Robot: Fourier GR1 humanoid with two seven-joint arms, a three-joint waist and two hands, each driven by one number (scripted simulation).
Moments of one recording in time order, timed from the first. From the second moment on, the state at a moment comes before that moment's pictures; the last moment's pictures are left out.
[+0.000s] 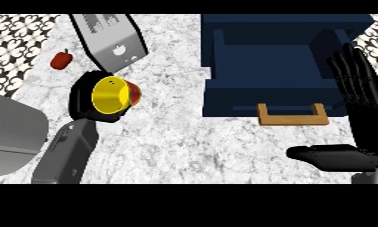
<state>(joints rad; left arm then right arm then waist) -0.54 0.15 0.32 -0.55 0.17 -0.36 -0.93 -0.06 -0.14 -0.12 -1.95 -0.01 0.17 0.00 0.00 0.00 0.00</state>
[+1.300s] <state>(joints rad) -1.00 0.00 -0.01 -0.92 0.17 0.14 -0.34 -0.05 -0.17 -0.18 -1.90 -0.04 0.21 -0.06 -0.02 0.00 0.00</state>
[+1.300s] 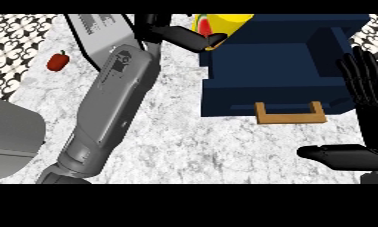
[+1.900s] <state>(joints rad) -1.23 0.00 -0.17 -0.62 0.38 0.30 -0.31 -0.10 -0.19 -0.19 -1.86 -0.06 0.23 -0.06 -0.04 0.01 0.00</state>
